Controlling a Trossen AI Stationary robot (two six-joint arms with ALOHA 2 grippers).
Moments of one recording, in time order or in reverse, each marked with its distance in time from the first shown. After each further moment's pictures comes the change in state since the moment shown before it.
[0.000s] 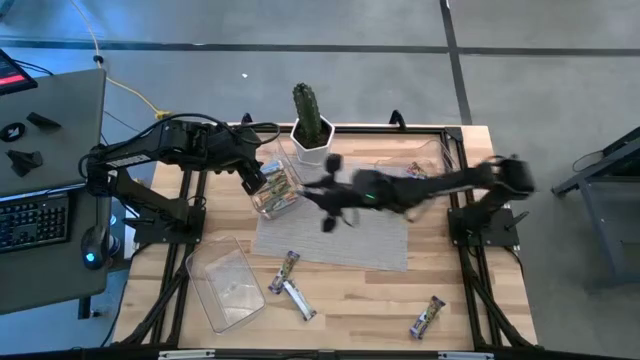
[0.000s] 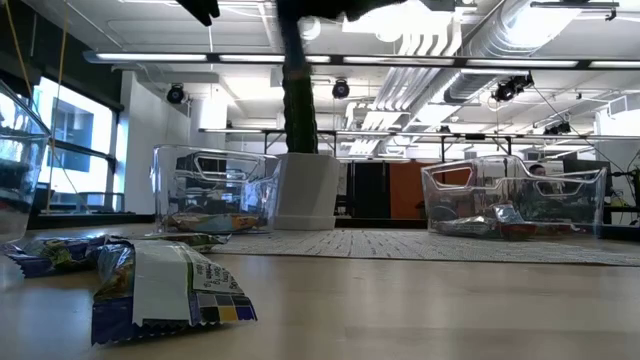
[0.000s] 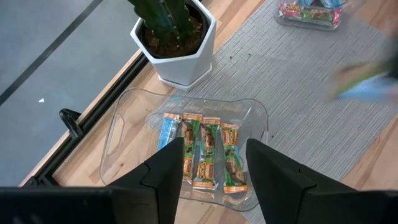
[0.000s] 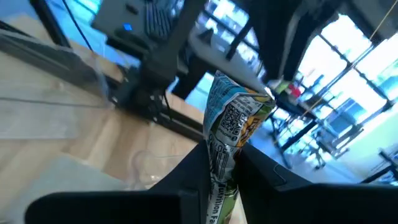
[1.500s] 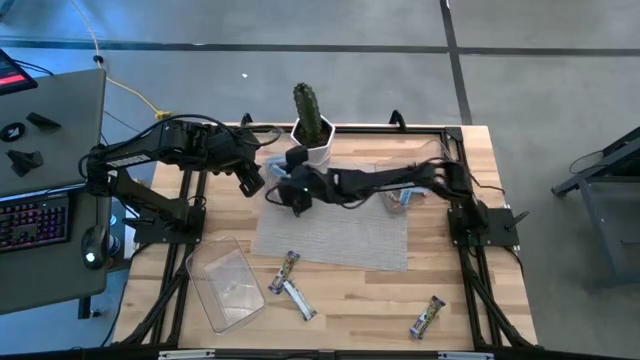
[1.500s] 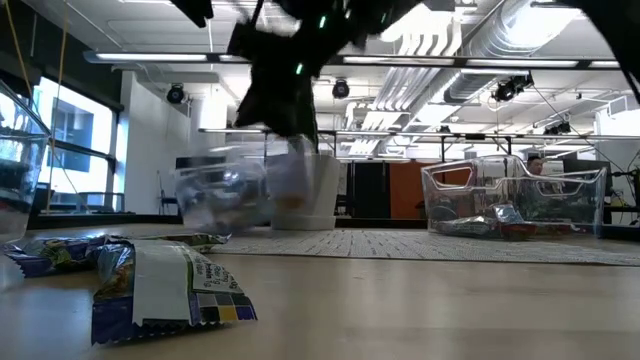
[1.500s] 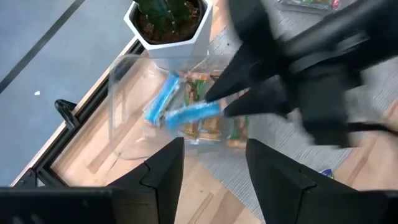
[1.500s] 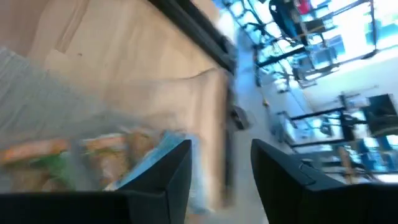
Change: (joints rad) left arm 0.000 0.000 0.000 -0.037 0.034 -0.003; right arm -0.102 0.477 0.526 -0.421 0.251 -0.212
